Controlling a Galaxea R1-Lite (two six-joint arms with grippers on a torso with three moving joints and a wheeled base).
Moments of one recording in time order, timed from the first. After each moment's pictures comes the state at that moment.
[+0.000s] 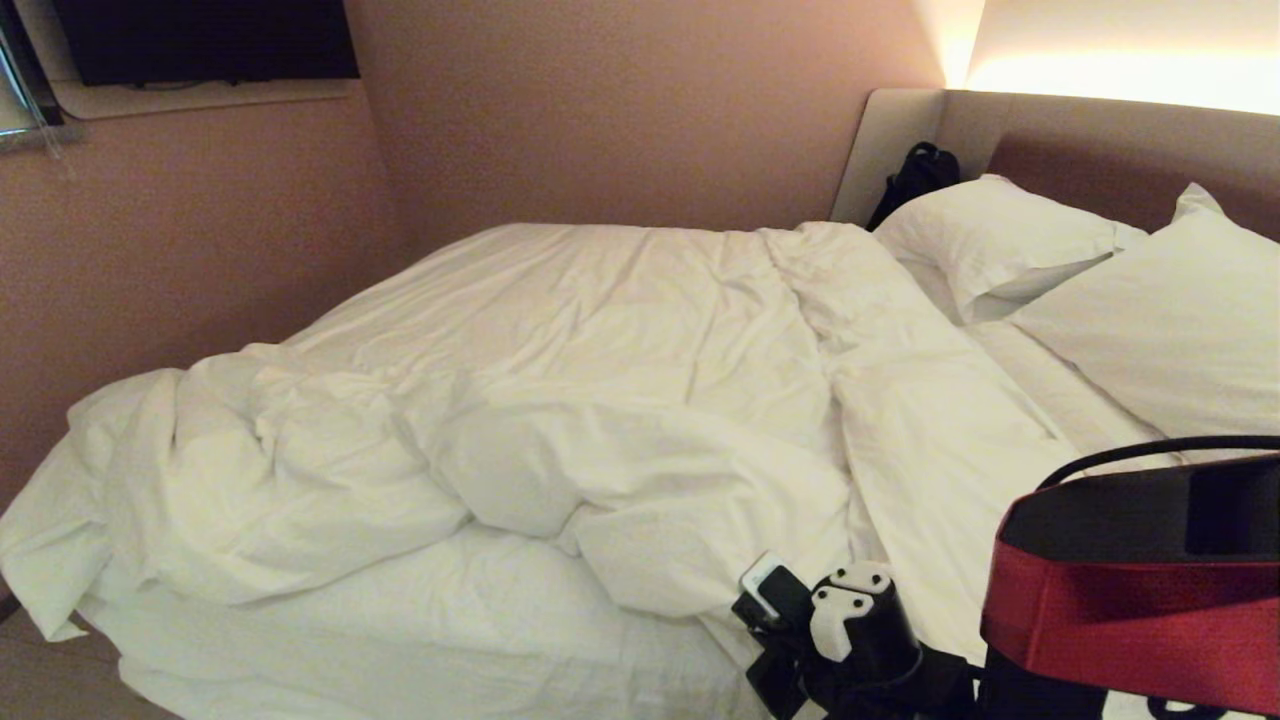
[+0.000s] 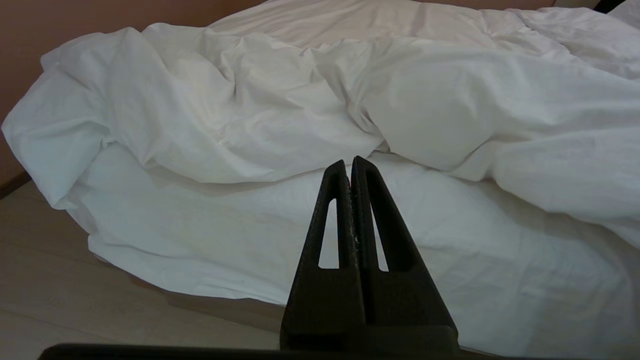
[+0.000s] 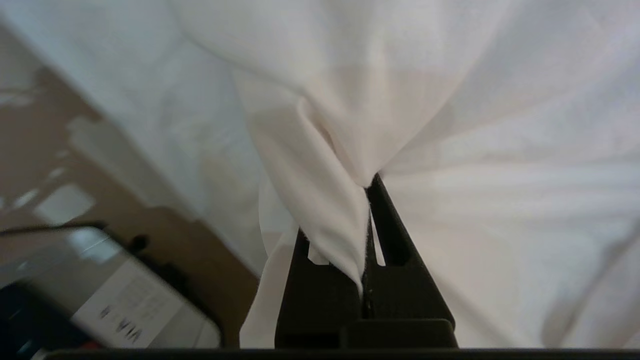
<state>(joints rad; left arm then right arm) 0.02 0.00 0.00 -0.07 0.04 -0.07 0.74 2.23 -0.47 -1.22 -0.21 -0.20</state>
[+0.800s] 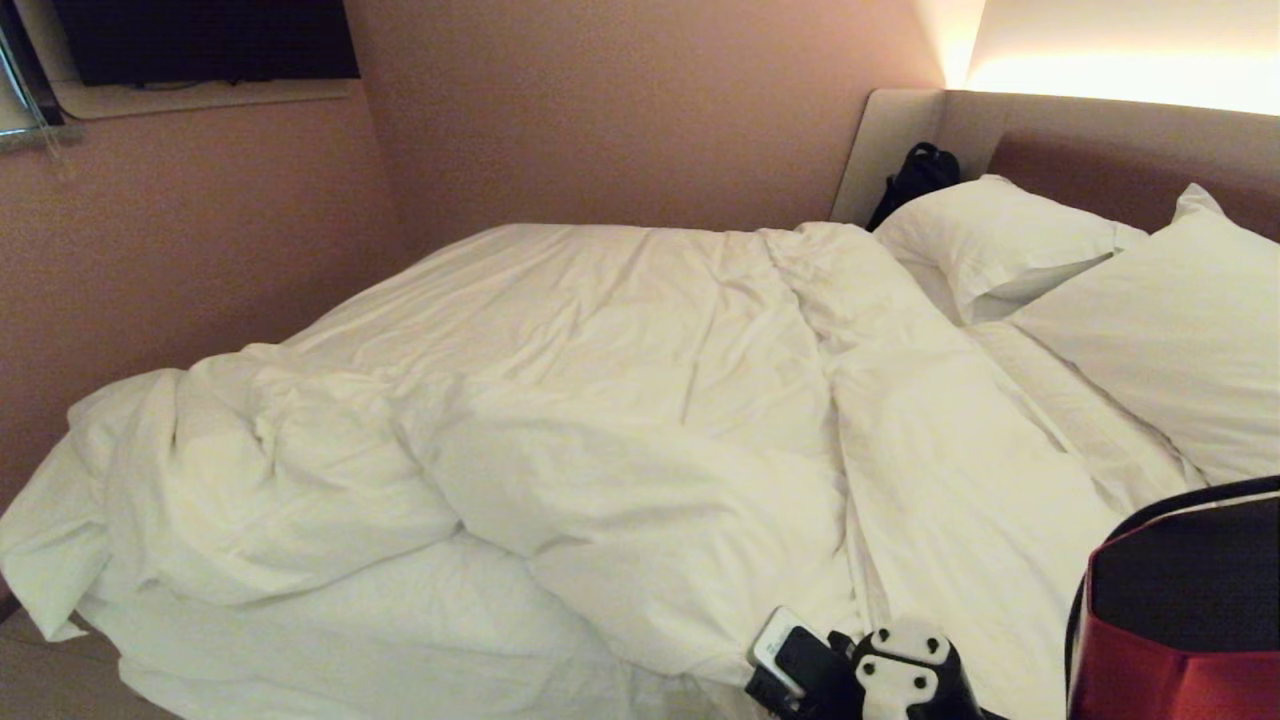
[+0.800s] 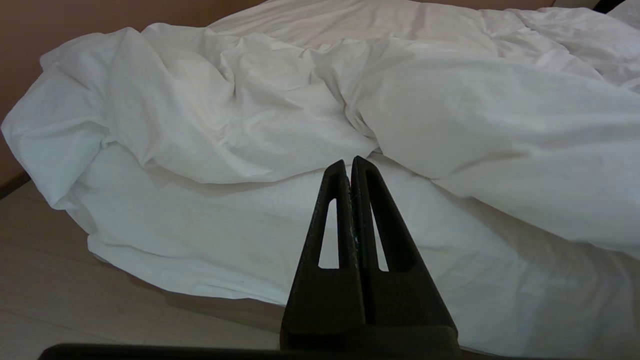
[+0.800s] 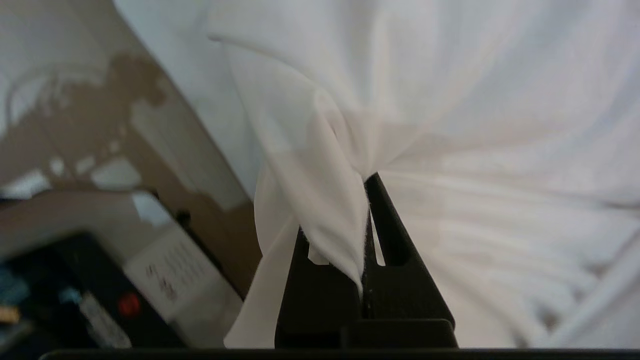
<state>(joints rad) 0.02 0.00 0.00 -0.07 0.04 -0.07 0.86 2.11 -0.28 -1.32 -0.18 -0.22</state>
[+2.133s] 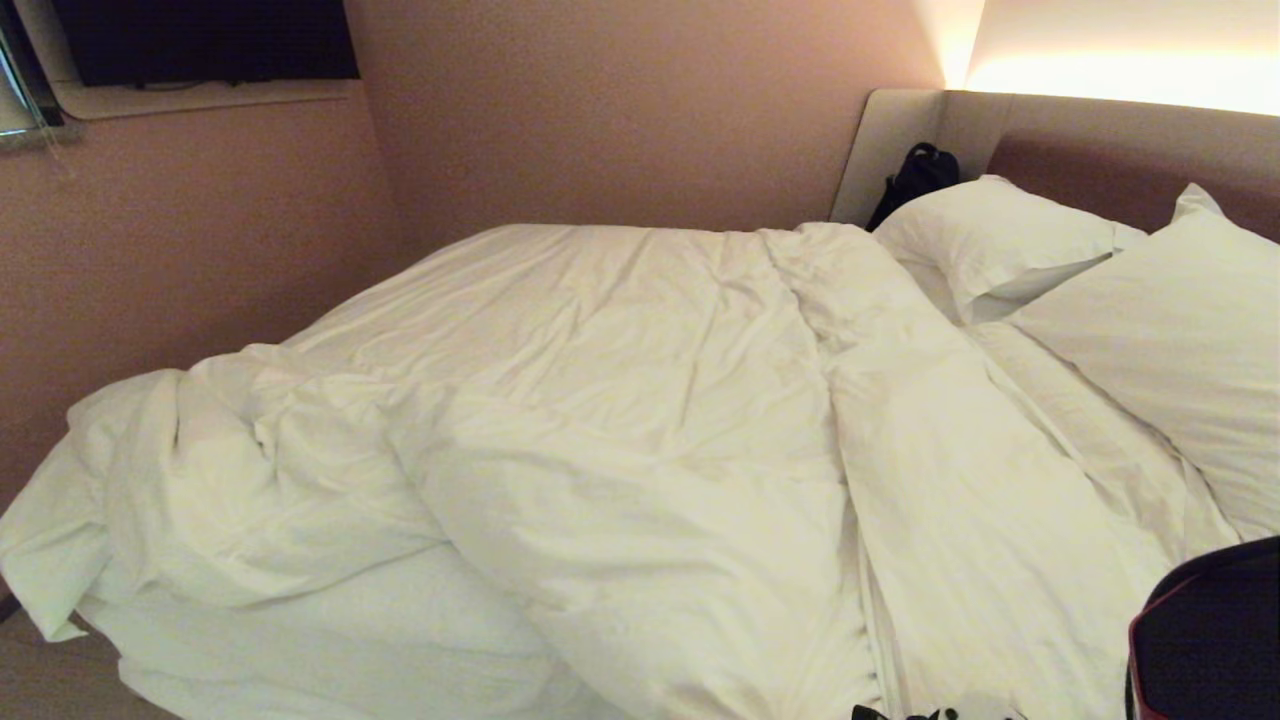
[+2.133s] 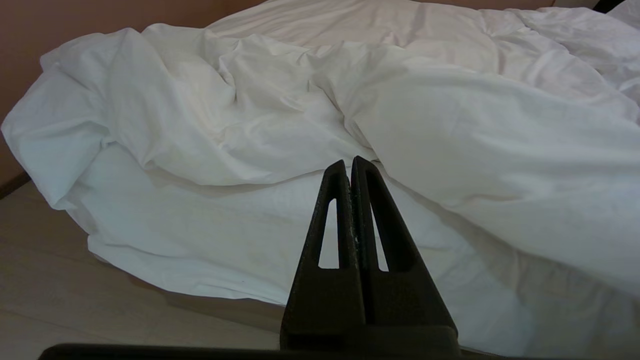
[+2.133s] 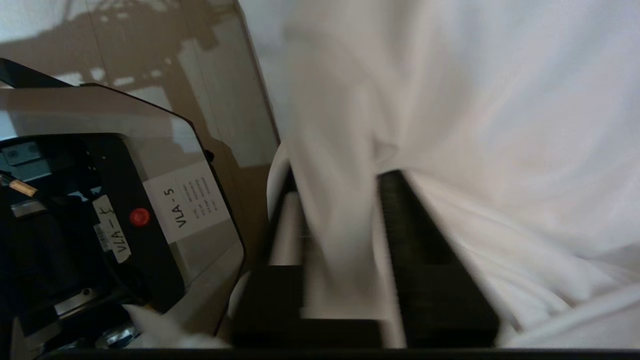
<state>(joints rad) 0.02 0.00 0.00 -0.07 0.04 -0.07 0.94 2.09 -0.07 -1.44 -0.06 -0.42</state>
